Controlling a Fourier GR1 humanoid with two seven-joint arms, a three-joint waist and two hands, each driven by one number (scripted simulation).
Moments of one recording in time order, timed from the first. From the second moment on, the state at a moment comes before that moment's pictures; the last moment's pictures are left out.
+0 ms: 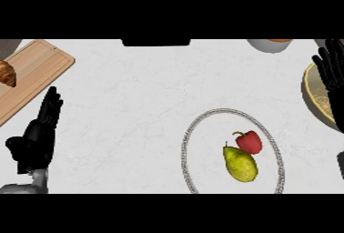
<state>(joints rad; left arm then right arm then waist) -0.03 0.38 -0.11 -1.59 0.08 0.34 0.03 -0.24 -0.46 -0.05 -1.66 -0.22 -0.06 0.03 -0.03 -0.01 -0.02</state>
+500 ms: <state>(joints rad) -0.08 0.41 -0.08 -1.59 0.11 0.29 0.07 -0.30 -0.69 0.09 -1.77 -0.10 0.25 0.00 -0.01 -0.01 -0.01</state>
